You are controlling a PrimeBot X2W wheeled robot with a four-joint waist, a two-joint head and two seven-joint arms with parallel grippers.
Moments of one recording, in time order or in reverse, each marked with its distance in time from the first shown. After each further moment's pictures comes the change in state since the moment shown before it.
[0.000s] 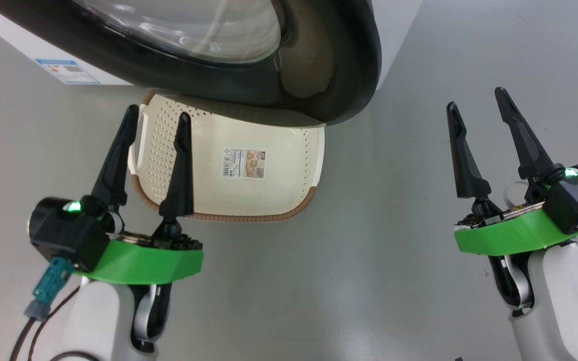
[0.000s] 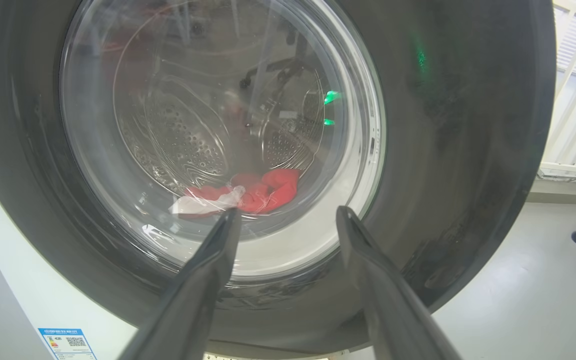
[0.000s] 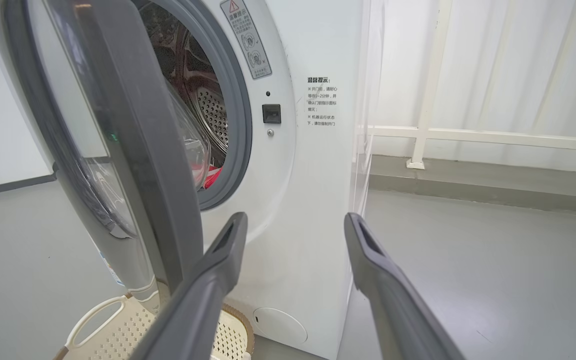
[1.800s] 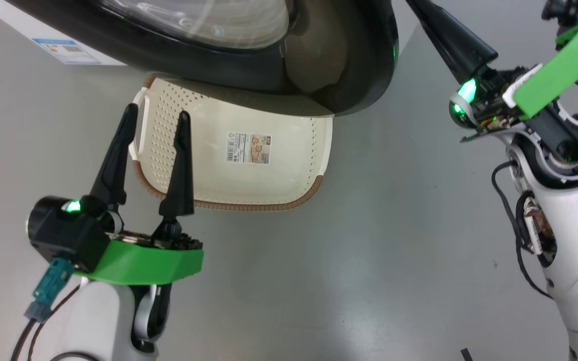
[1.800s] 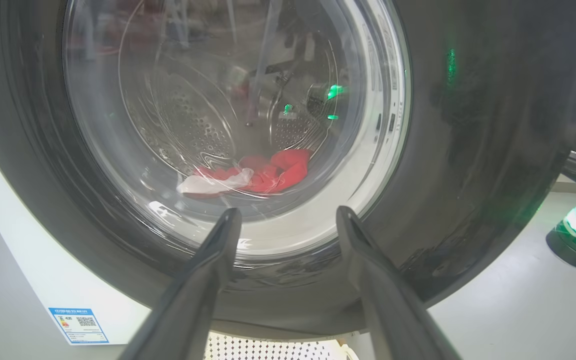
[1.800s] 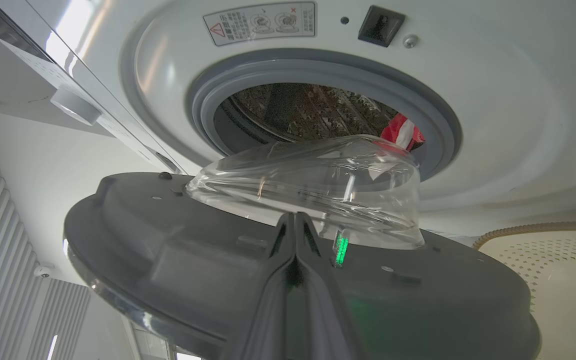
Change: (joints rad) left arm 0.000 0.000 0.000 -0.008 0.009 0.004 0.000; right arm -0.420 -0.097 0.152 0.133 1.491 0.000 0.633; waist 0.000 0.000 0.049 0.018
